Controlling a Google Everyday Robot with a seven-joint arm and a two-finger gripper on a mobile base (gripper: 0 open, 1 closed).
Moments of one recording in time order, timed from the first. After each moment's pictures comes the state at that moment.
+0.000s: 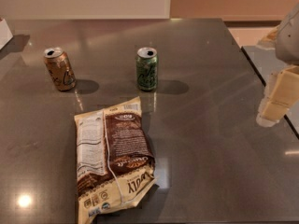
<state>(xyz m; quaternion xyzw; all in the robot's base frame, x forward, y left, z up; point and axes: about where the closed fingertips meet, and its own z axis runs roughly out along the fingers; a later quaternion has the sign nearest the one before) 0.438 -0.217 0.976 -0.60 0.78 -0.03 0.16</state>
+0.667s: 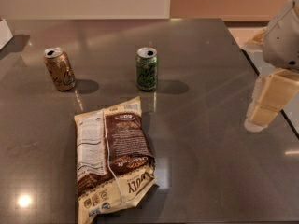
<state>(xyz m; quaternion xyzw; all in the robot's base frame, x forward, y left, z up) 0.429 -0.187 0.977 -0.63 0.76 -0.01 0.17</state>
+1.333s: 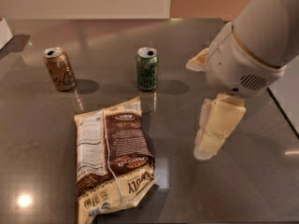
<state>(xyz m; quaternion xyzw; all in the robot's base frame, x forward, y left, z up) 0.390 -0.085 0.961 -0.69 0.70 0.06 0.19</state>
